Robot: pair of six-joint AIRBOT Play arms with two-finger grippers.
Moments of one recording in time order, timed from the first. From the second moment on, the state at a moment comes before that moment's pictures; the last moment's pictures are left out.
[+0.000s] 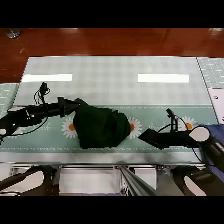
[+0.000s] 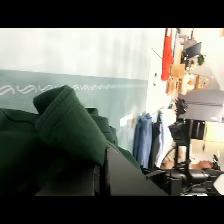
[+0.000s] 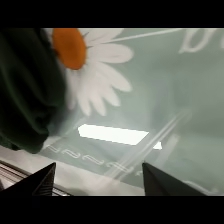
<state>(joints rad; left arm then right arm) 0.19 -1.28 0.52 0.09 -1.18 -0.75 0.19 -0.78 0.28 -0.73 0.96 1.58</state>
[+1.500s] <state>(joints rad) 0.20 -0.70 1.41 0.91 -0.92 -1.28 0.22 -0.91 1.66 -1.08 1.23 1.60</state>
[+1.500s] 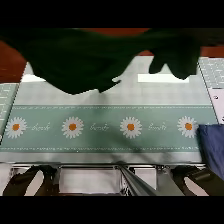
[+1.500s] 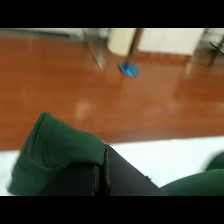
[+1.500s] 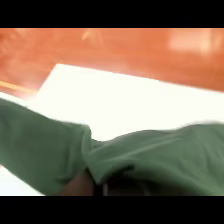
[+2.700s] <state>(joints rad) 0.06 -0.79 0.95 1.03 -0.76 -1.37 0.21 -0.96 0.95 -1.14 1.03 1.58</state>
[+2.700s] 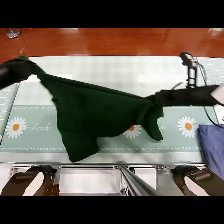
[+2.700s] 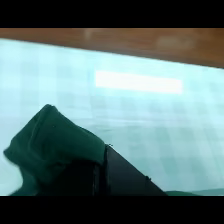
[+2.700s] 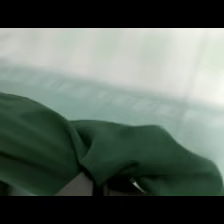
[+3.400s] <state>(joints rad) -0.01 -1.15 0.98 1.01 -0.63 -1.45 -0.16 -1.57 1.44 -0.93 1.14 1.48</state>
